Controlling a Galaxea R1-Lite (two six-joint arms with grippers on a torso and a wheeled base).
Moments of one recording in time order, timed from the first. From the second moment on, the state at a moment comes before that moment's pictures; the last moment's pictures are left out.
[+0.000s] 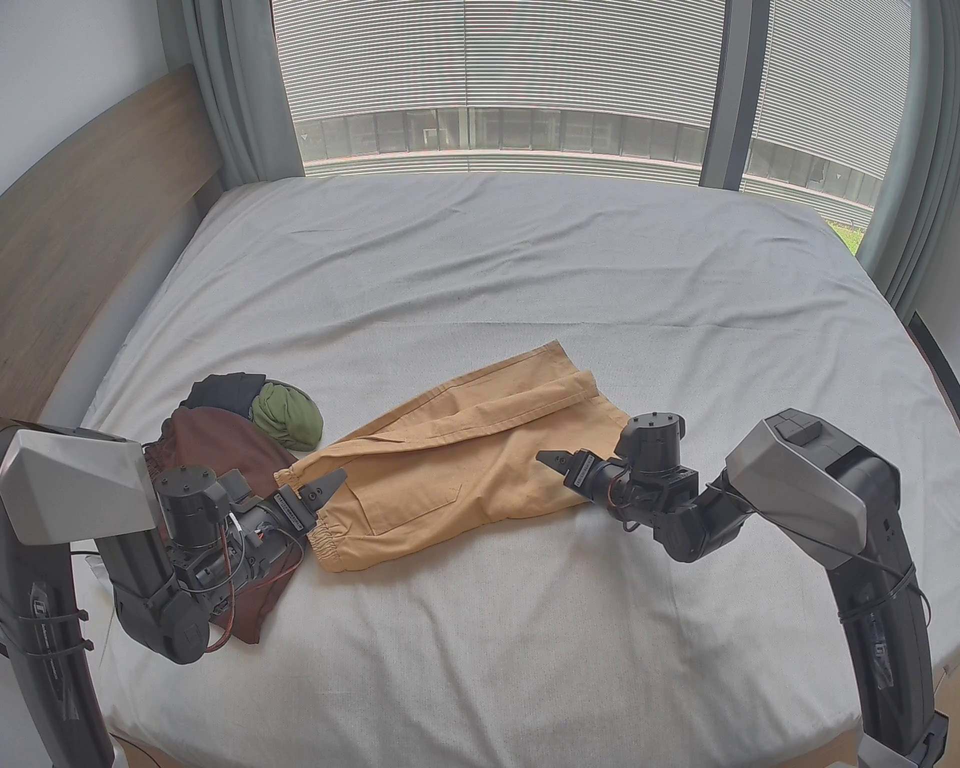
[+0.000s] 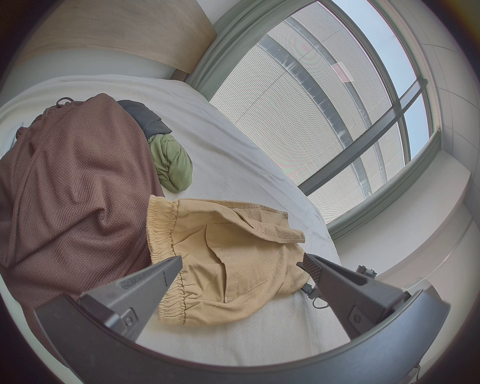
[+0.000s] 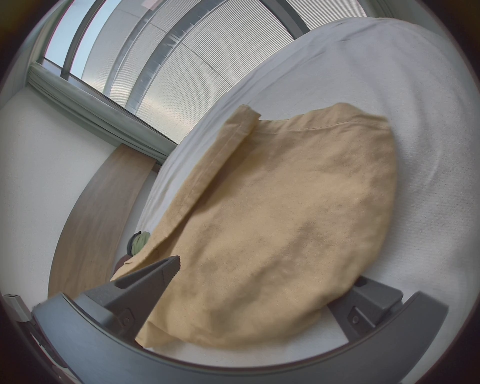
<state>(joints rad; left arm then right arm) -0.19 2.24 -0.46 -1.55 -0.17 -0.69 0.39 2.63 -1.43 -0.79 0.14 0.73</state>
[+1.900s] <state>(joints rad) -0.20 2.25 -0.46 -1.55 -0.18 -0.70 0.34 2.49 -0.92 -1.12 0.12 0.62</state>
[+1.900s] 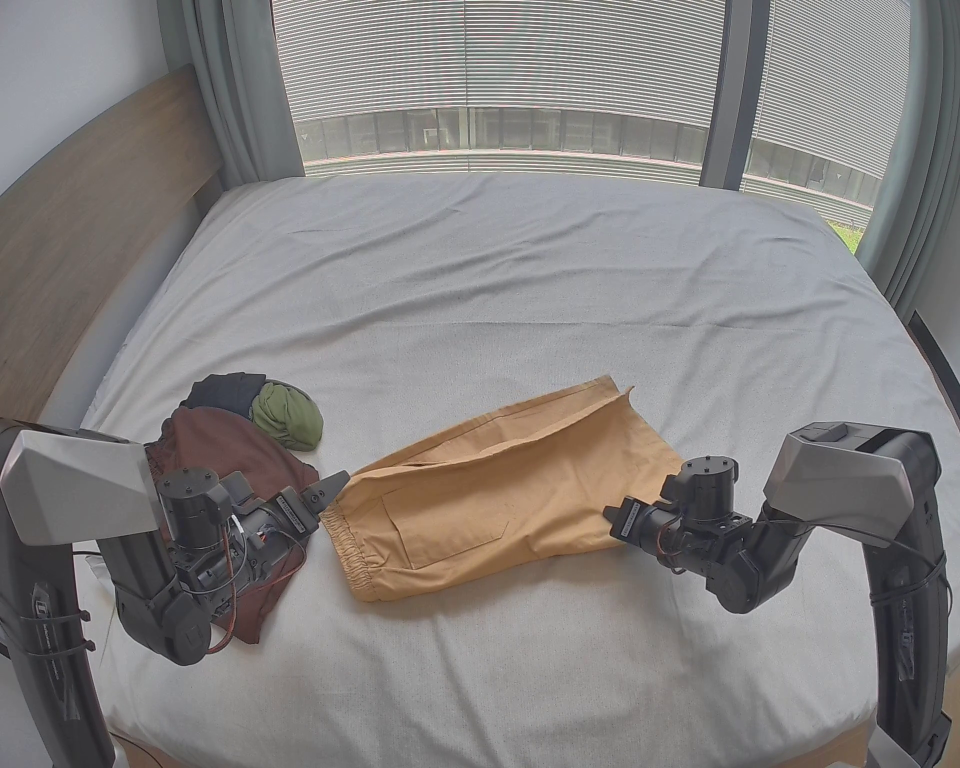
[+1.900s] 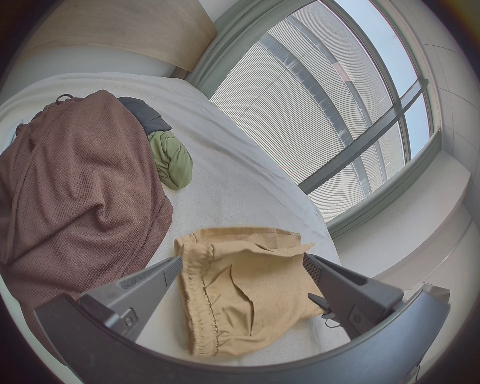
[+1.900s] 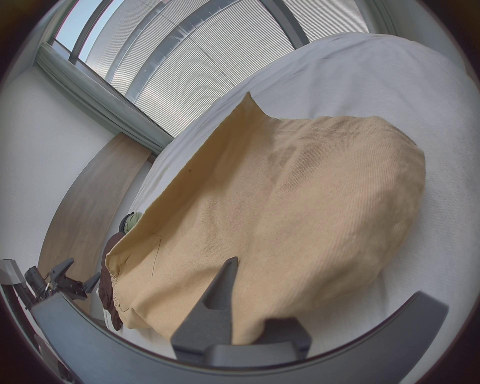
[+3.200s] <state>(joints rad) -0.21 2.24 -0.45 -1.55 -0.18 -0.69 0.34 2.34 -0.31 -1.50 0.12 0.59</state>
